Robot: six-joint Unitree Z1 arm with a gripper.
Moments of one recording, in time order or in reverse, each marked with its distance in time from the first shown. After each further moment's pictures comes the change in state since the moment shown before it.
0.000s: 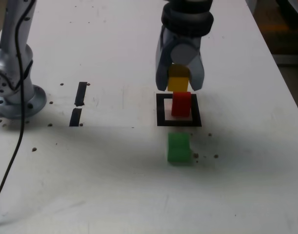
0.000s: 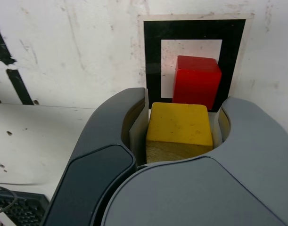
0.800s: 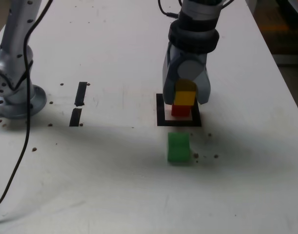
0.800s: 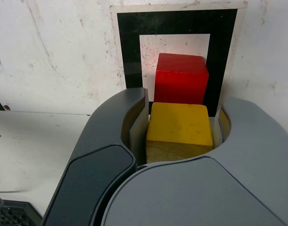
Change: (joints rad) arm -0.008 0.043 0.052 -0.108 -0.026 0.000
